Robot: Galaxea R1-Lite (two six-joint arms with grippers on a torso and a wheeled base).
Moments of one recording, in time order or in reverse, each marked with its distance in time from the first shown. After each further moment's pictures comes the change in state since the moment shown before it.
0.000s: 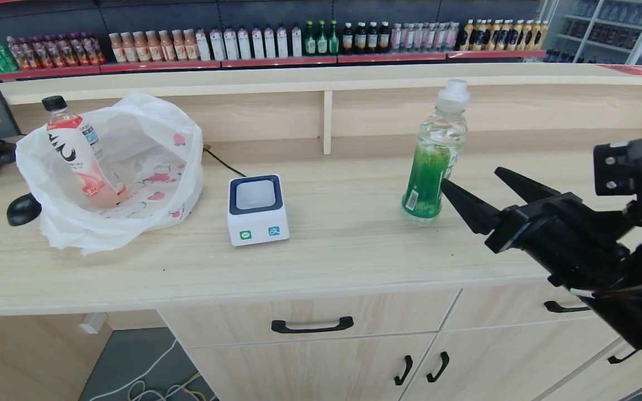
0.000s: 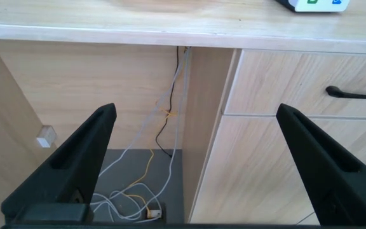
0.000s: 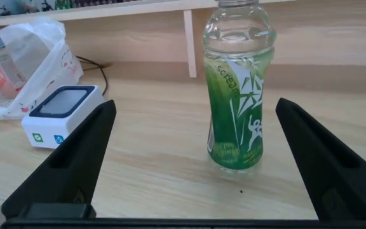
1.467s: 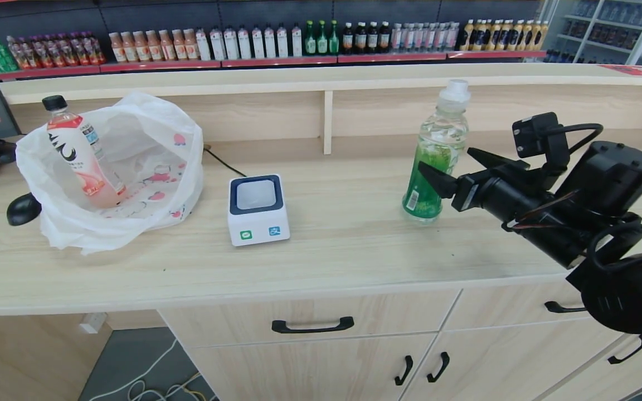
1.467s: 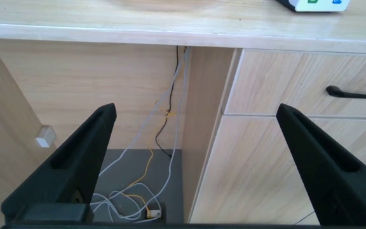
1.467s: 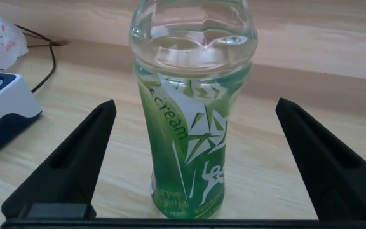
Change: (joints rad) left arm 0.000 0.000 0.000 0.000 0.000 0.000; right arm -0.156 0.222 -0.330 0.172 0.125 -0.086
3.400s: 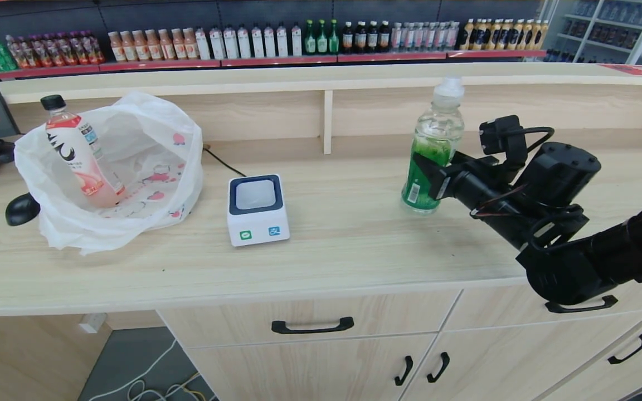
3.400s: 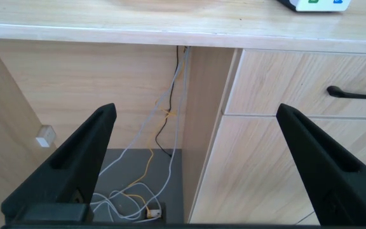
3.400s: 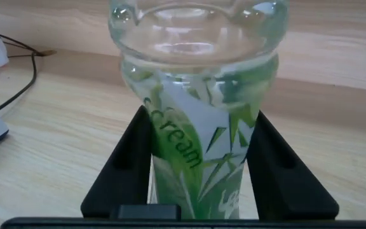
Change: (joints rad) left arm 0.000 0.000 0.000 0.000 0.000 0.000; right arm -0.007 0.171 -0.177 -0.063 0.005 0.001
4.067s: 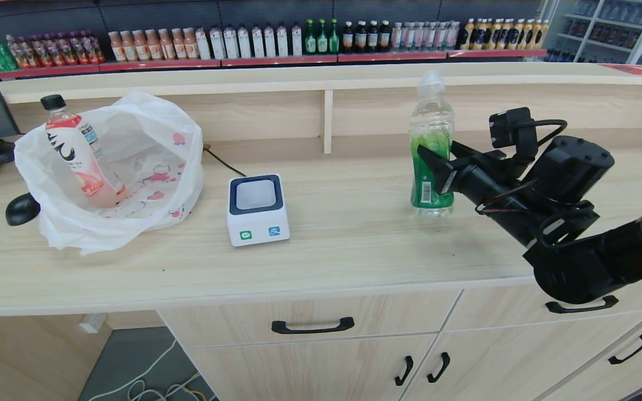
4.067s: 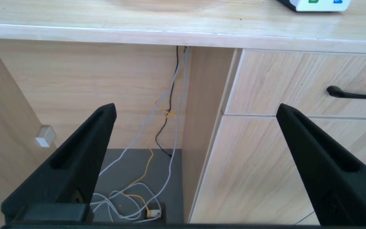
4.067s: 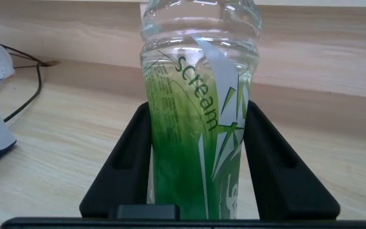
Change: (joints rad) left arm 0.000 0.000 0.000 0.000 0.000 0.000; right arm -0.002 -0.029 0.008 -0.003 0.000 0.014
